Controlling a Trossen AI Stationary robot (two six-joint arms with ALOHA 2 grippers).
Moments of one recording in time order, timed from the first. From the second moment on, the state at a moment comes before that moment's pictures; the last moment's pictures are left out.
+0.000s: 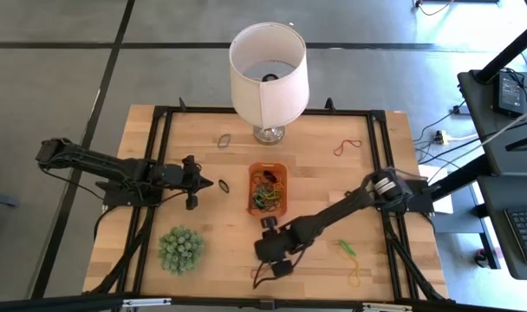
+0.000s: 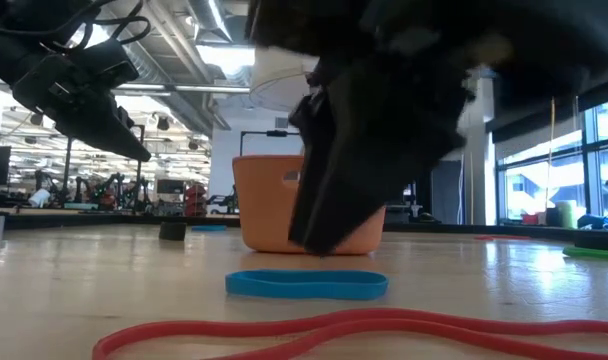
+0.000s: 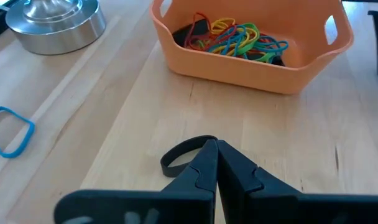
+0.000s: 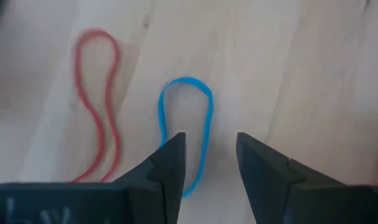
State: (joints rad) left arm -0.12 0.65 0.23 -0.18 -0.26 -0.25; right arm 0.45 2.17 1.57 -0.50 0.11 0.12
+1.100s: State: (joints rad) left arm -0.12 0.65 0.23 -0.18 -0.27 -0.25; right arm 0.44 2.03 1.59 -0.71 0.13 0.15
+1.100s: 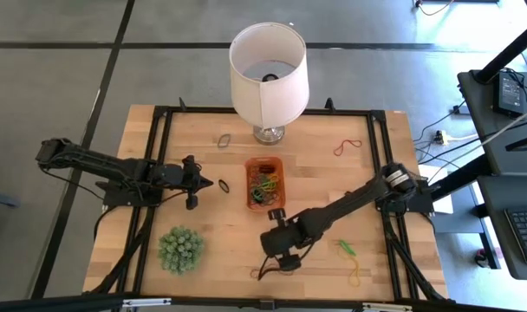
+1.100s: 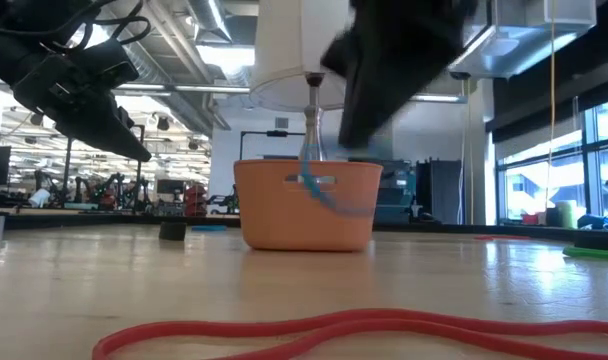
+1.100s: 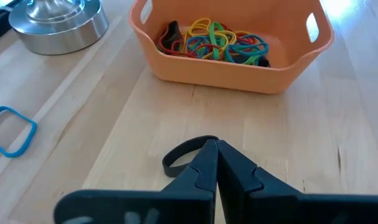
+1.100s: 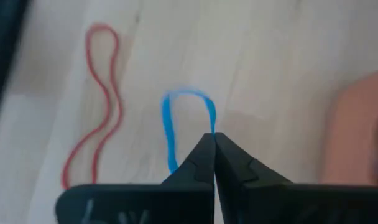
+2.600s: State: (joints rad) left arm -0.12 0.65 0.23 -0.18 -0.32 -0.25; right arm -0.04 2.08 1.59 -0.73 0.10 0.06
